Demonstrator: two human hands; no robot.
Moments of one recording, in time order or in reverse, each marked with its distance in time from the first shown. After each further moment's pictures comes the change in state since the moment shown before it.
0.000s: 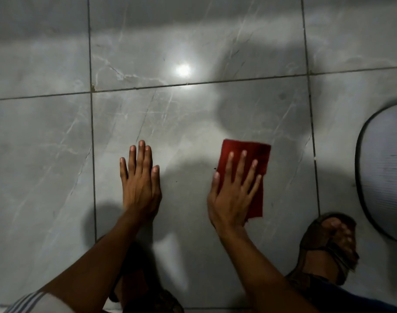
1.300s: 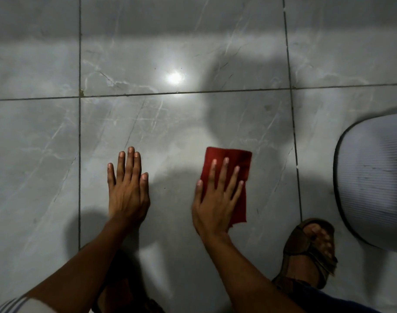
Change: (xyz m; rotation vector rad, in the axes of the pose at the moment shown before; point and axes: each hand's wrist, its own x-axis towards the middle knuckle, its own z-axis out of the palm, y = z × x) left_hand 0.000 -0.005 0.008 0.065 0.035 0.035; right_hand 0.000 -0.004 0.002 0.015 -0.023 -0.054
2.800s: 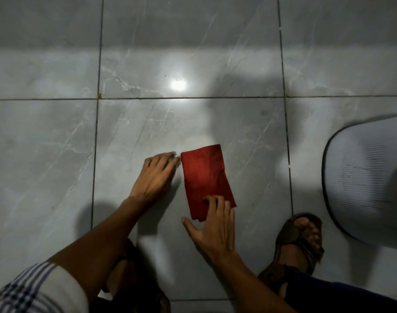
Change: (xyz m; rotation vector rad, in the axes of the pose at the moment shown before) left_hand 0.026 0.054 -0.060 0.017 -0.127 0.402; right_hand -0.064 0.024 -0.053 0.117 -0.252 -0.106
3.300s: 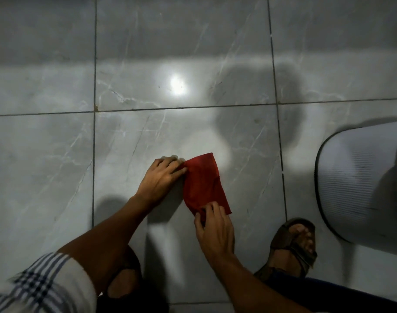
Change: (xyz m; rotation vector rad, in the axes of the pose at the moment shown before) left_hand 0.035 0.020 -0.038 0.077 -0.089 0.215; right_hand 0.013 0.000 -0.022 0.004 -0.069 -0.024
